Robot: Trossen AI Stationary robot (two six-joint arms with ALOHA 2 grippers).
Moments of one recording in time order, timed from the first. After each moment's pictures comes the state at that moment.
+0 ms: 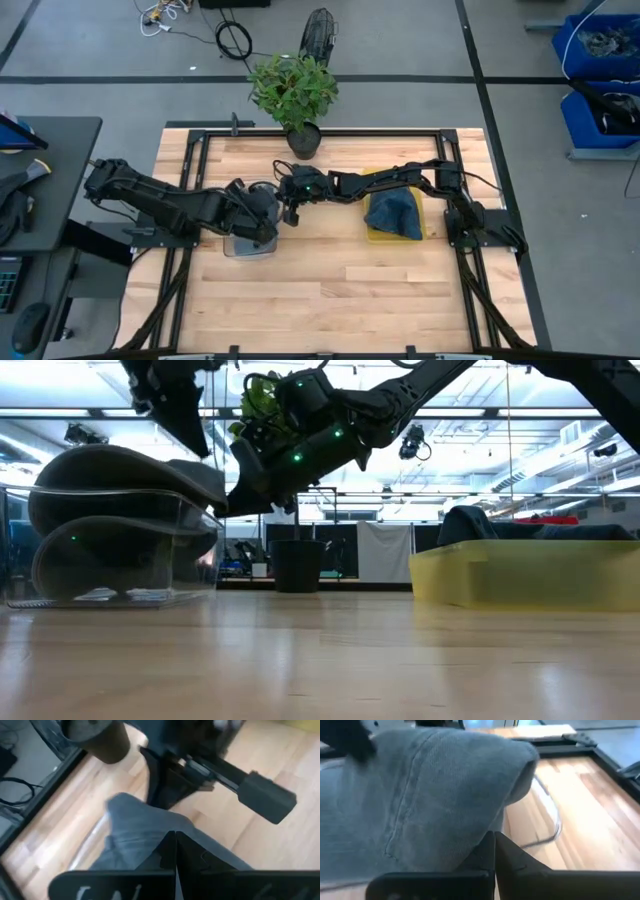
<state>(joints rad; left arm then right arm) -0.29 1.35 1.13 -0.99 -0.67 -0.75 -0.11 2.16 1.51 0.19 -0.02 -0.01</state>
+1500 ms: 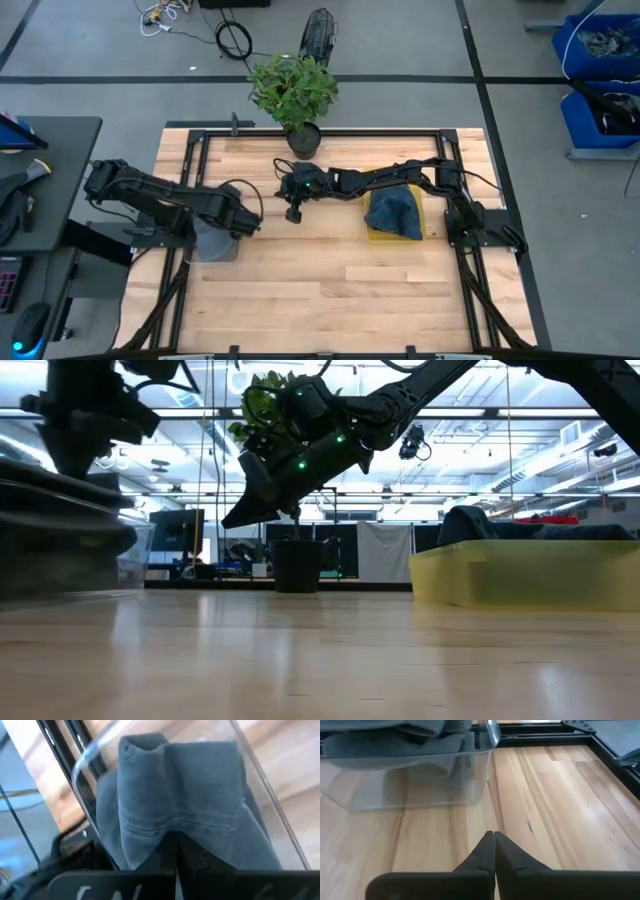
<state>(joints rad) -0.22 1.35 1.04 -1.53 -0.25 -1.27 -0.13 2.16 1.51 0.12 -0.03 -0.04</state>
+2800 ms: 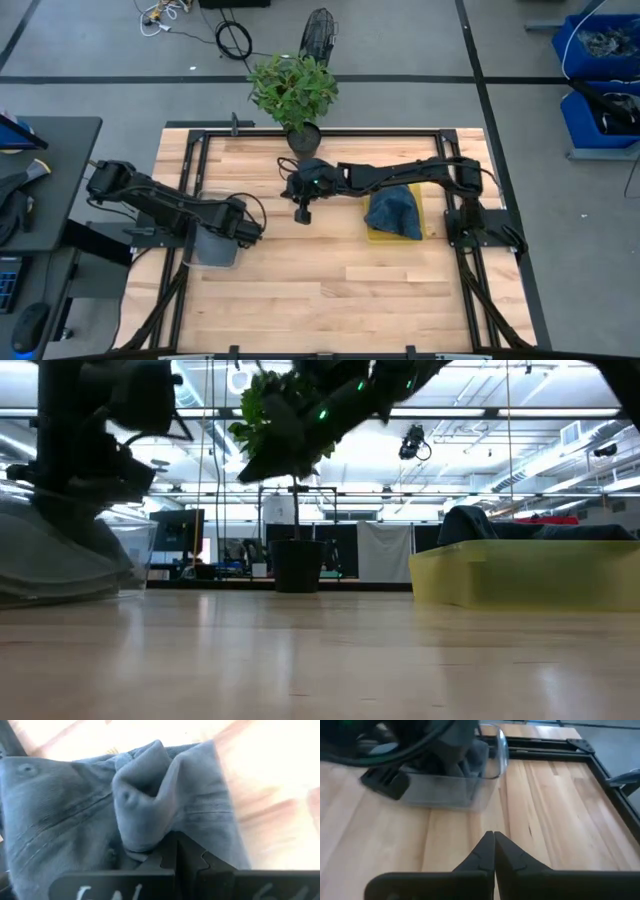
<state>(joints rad) -0.24 1.38 0.77 -1.09 -0.22 -1.31 -0.10 1.98 1.51 -0.09 -0.03 -0.11</state>
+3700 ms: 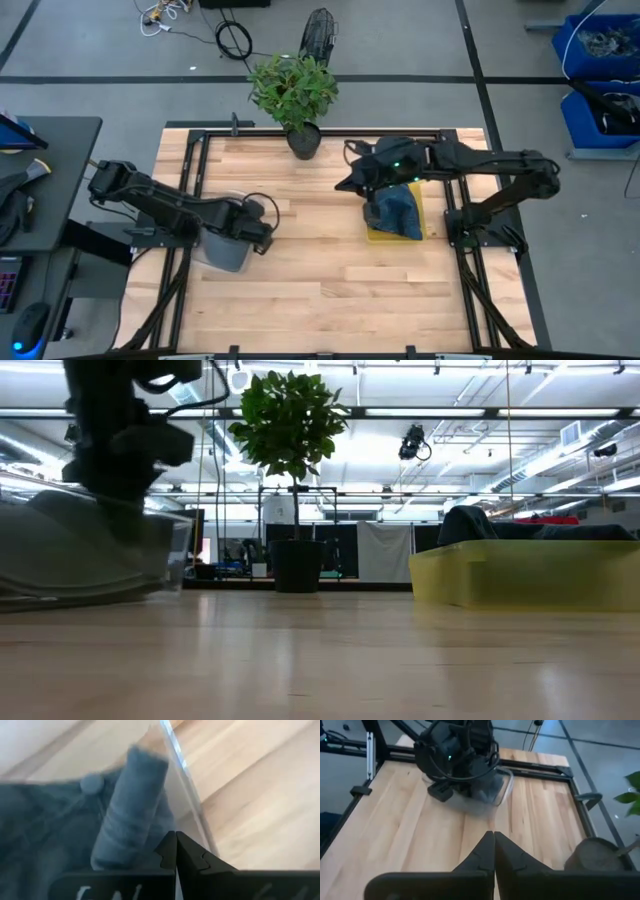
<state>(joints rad) -0.26 1.40 0.87 -0.88 -0.26 -1.16 -0.02 1.41 1.51 -0.65 -0.03 -0.14</state>
